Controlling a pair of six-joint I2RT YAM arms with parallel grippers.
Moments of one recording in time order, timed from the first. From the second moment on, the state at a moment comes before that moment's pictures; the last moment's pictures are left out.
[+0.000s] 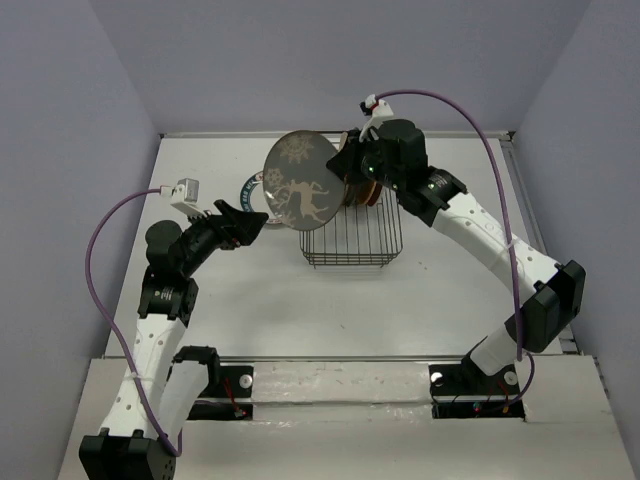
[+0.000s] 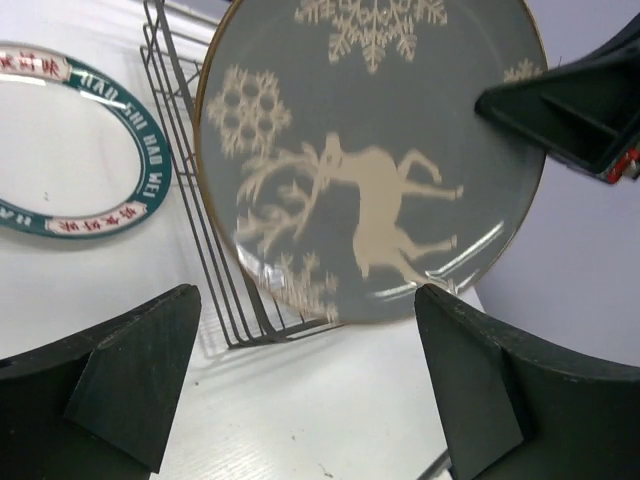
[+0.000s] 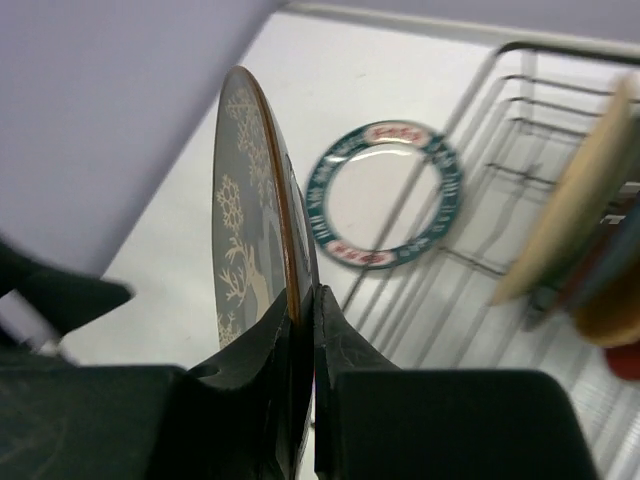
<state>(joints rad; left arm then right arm) -0.04 0.73 0.60 0.03 0.53 -0.68 0.66 1.56 1.52 -0.21 -0.13 0.43</state>
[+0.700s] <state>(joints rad) -0.22 0.66 0.66 -0.21 0.21 -0.44 0.79 2.30 2.56 -0.51 0.89 -0.13</state>
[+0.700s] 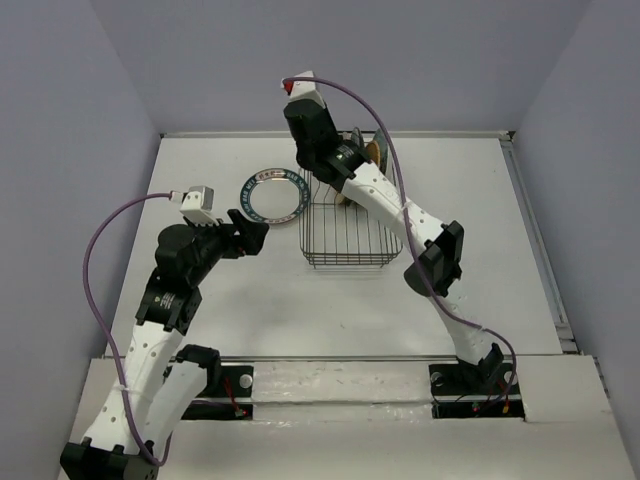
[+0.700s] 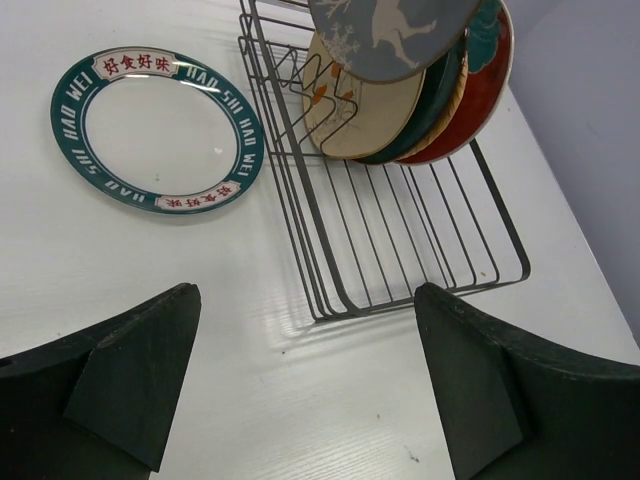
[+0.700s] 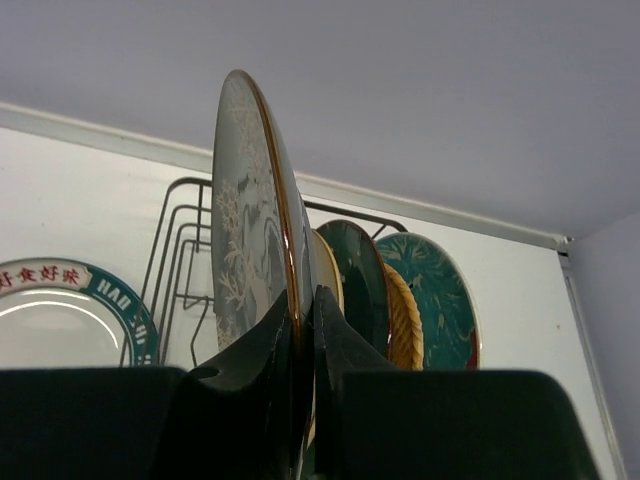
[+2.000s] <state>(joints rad) -0.23 0.80 0.66 -0.21 0.14 -0.44 0.76 2.21 2.12 -0.49 0.81 0.35</state>
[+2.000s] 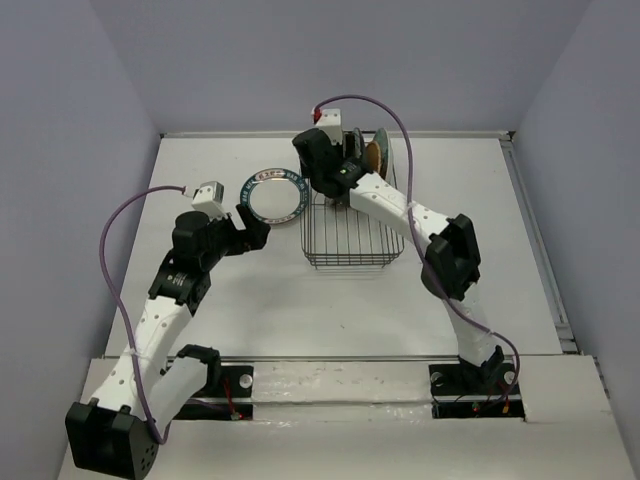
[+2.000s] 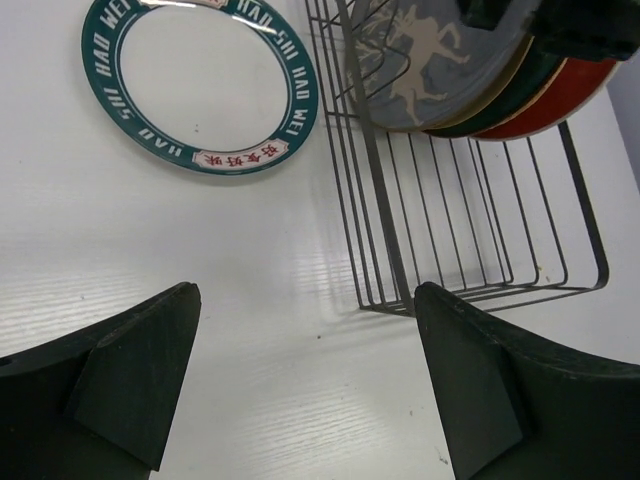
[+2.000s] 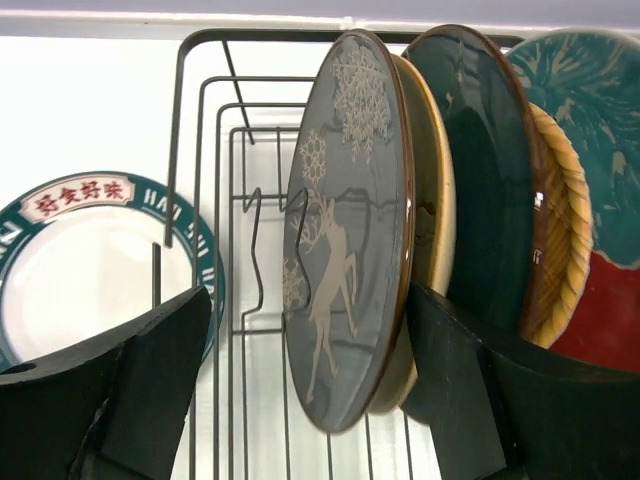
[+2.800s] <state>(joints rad) -0.10 1.44 0.74 0.09 -0.05 -0.79 0.79 1.30 1.33 -0.17 0.19 0.34</state>
